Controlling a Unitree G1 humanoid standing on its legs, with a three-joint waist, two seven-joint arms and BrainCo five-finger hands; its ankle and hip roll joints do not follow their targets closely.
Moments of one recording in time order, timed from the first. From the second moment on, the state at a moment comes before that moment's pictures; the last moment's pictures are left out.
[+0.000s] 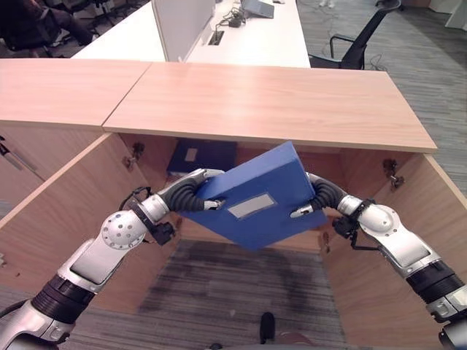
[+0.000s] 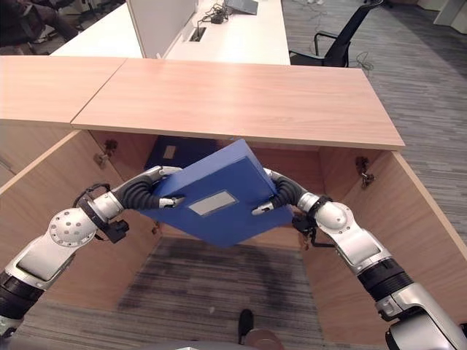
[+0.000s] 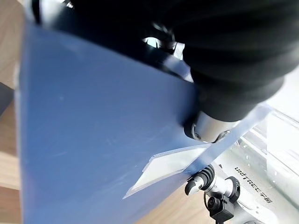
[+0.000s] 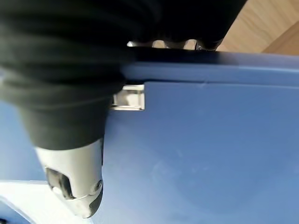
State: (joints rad) left arm -0.25 0.86 -0.35 -0.19 -0.15 -0.21 -0.25; right arm -0.37 -0.80 0.43 0.12 0.30 -0.07 0.31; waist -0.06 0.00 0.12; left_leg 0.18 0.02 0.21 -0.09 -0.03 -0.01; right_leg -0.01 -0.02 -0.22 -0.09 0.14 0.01
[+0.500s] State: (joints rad) left arm -0.26 0.82 -0.36 -0.18 -0.19 -0.13 -0.30; right arm -0.38 -0.69 0.43 0.25 0.34 -0.08 0.31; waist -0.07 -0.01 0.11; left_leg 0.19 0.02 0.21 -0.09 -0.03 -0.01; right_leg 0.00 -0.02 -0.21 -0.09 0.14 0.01
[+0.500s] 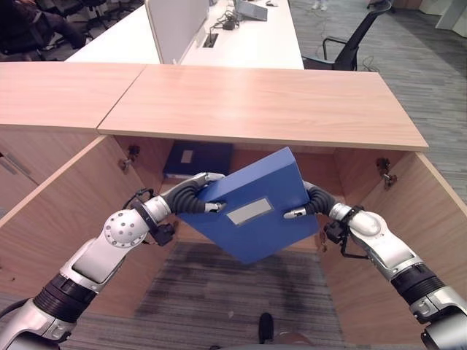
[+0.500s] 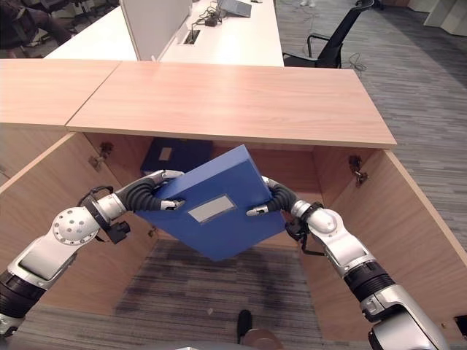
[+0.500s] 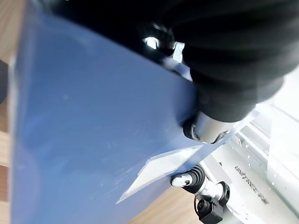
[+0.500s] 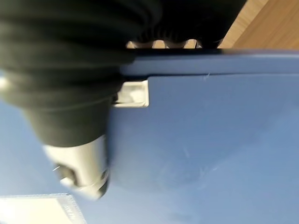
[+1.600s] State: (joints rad) left arm 0.11 0.35 -0.26 0.24 -0.58 -0.04 -0.20; right arm 0.11 -0.26 0.14 0.54 0.92 0.03 0.18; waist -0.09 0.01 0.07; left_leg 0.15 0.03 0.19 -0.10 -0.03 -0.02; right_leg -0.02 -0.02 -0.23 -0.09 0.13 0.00
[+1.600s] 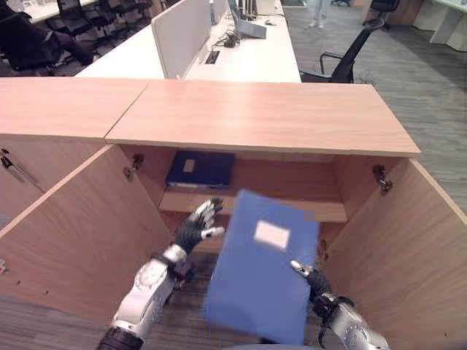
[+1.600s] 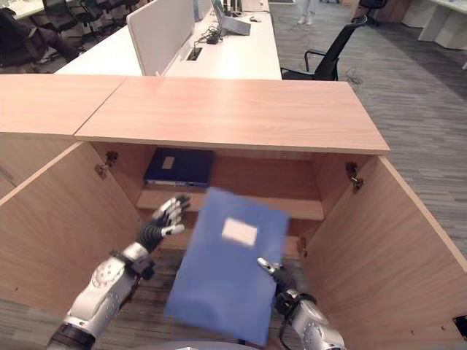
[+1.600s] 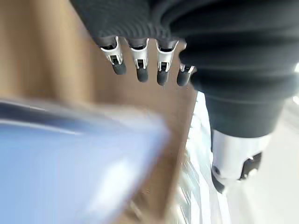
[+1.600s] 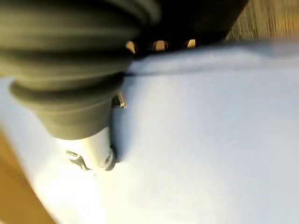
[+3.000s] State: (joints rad) left arm 0.18 0.32 -0.09 0.27 -0.59 0.02 -0.05; right arm 0.08 -0.19 0.00 0.62 0.91 0.04 0.05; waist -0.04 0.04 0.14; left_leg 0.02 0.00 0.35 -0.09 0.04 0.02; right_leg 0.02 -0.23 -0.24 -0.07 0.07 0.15
